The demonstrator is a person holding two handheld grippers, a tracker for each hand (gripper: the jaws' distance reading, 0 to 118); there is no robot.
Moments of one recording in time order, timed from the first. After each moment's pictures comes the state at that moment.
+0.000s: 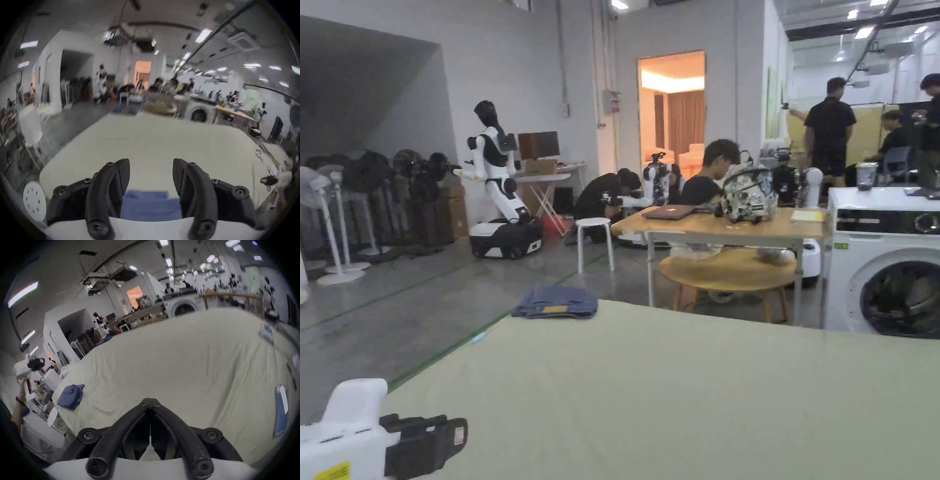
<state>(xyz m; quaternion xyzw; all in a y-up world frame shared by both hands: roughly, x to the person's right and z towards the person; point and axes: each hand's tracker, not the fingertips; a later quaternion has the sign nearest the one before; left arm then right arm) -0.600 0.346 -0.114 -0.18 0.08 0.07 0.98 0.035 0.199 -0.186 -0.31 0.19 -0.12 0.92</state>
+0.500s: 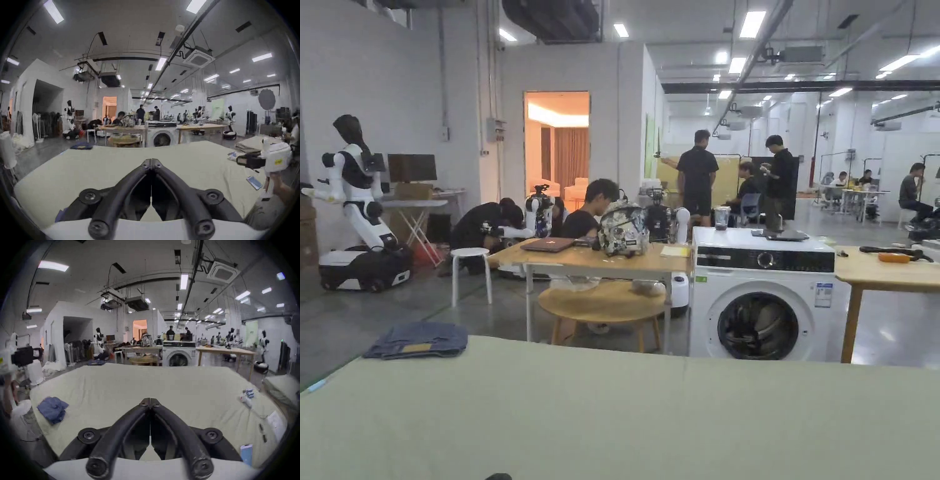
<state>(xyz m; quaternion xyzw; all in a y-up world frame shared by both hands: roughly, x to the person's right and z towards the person) -0.374 0.324 -0.104 -0.01 -0.06 0.02 1.00 0.016 0.275 -0.178 -0.12 0.15 0.00 0.98</state>
